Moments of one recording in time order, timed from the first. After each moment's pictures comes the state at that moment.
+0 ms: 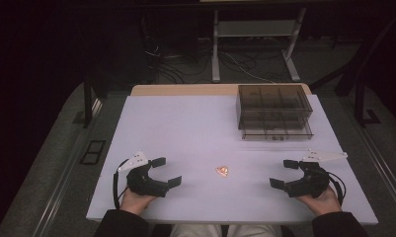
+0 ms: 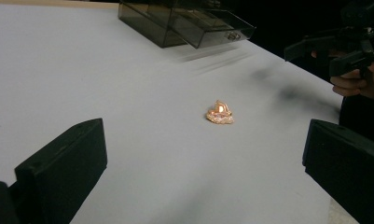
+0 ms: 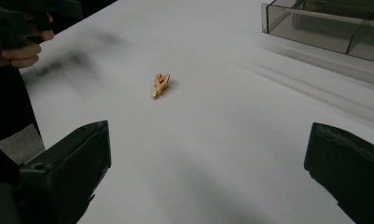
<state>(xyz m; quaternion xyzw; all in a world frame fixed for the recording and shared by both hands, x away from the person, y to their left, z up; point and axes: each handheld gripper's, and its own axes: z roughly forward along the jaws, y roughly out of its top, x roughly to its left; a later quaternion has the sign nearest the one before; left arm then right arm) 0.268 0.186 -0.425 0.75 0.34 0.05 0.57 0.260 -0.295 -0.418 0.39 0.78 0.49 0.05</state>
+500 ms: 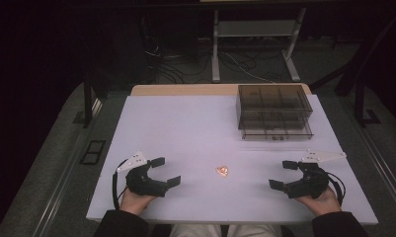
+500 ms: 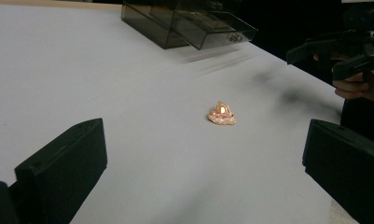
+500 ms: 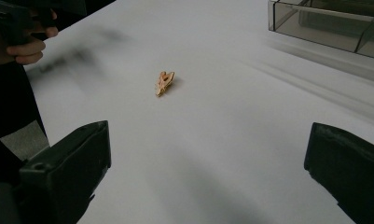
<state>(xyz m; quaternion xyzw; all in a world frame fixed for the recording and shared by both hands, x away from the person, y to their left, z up) 0.268 0.187 -0.425 0.74 0.34 0.06 0.57 0.260 -0.294 -0.418 0.38 0.78 0.48 0.04</state>
